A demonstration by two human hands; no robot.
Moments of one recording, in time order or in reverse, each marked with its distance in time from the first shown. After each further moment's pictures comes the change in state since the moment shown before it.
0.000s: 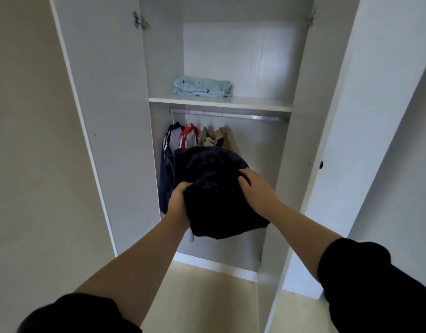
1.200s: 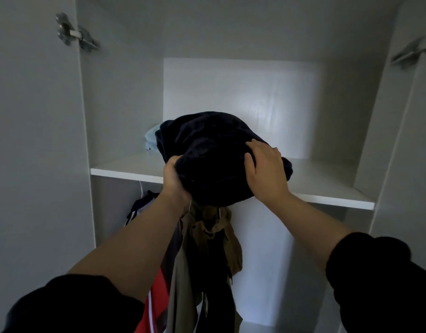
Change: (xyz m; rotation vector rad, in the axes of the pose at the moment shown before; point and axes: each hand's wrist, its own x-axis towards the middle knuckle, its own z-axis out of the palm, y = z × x) left_hand 0.545 0.202 0.156 -0.220 -0.379 0.133; right_hand 0.543 0.052 0.004 -0.251 0.558 -0.242
